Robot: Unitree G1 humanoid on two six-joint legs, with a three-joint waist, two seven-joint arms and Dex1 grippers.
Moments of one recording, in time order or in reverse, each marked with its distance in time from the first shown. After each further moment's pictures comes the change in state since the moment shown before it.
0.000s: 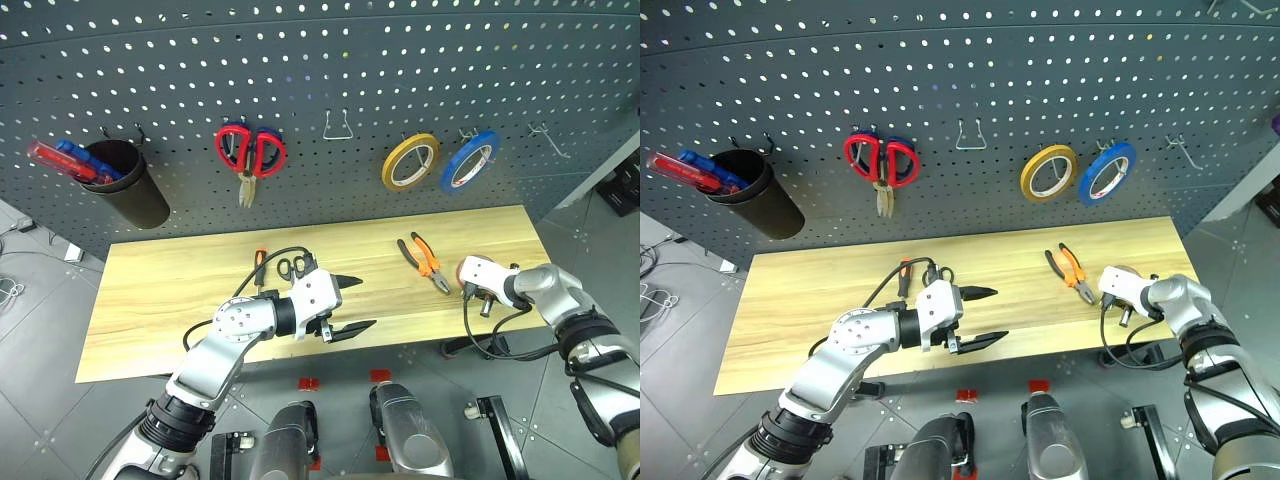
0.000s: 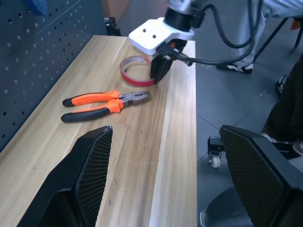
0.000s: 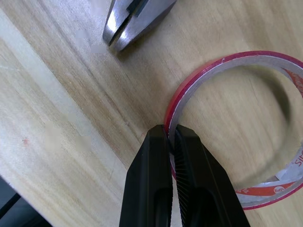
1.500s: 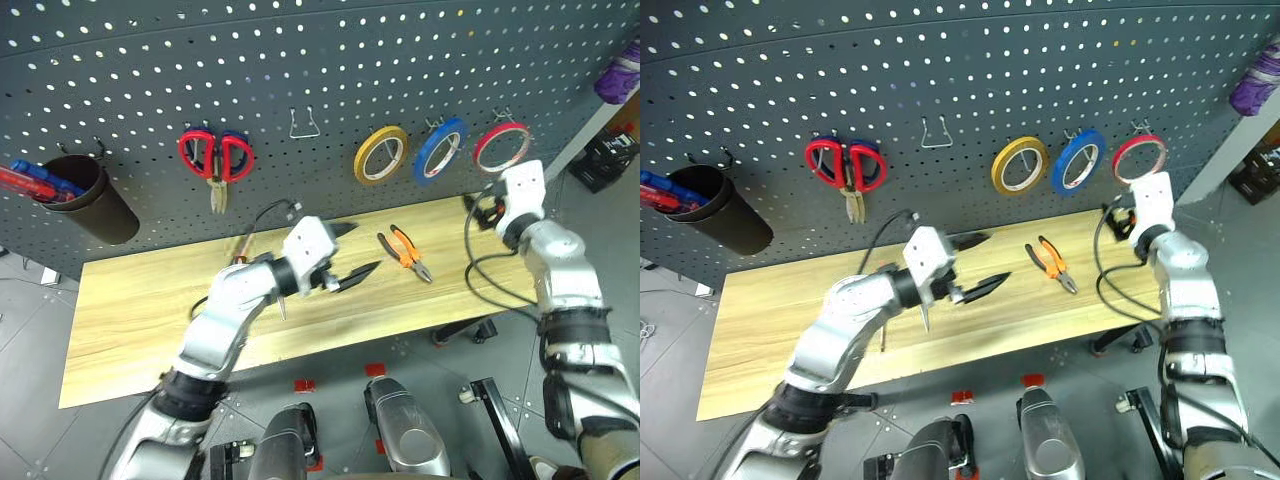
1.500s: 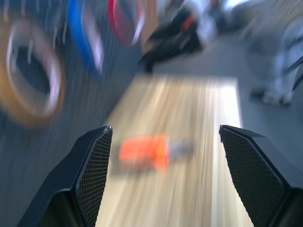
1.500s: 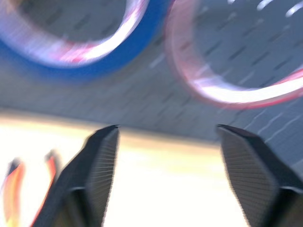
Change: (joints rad) left arm -0.027 0.043 0.155 0.001 -0.020 0.058 0.114; right arm 0.082 0.285 -0.394 -0.612 0.385 0.429 -0.408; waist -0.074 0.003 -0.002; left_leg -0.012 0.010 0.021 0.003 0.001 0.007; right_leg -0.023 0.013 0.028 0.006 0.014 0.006
